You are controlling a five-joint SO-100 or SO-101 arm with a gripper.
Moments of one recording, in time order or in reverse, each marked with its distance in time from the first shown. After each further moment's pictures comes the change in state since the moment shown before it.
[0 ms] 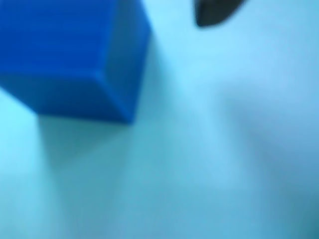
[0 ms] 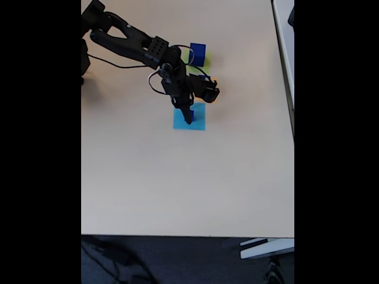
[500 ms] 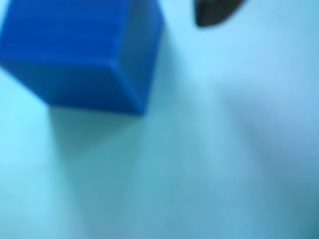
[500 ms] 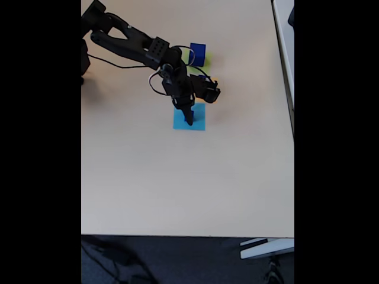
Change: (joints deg) arm 0.3 -1.5 -2.7 1.1 -1.1
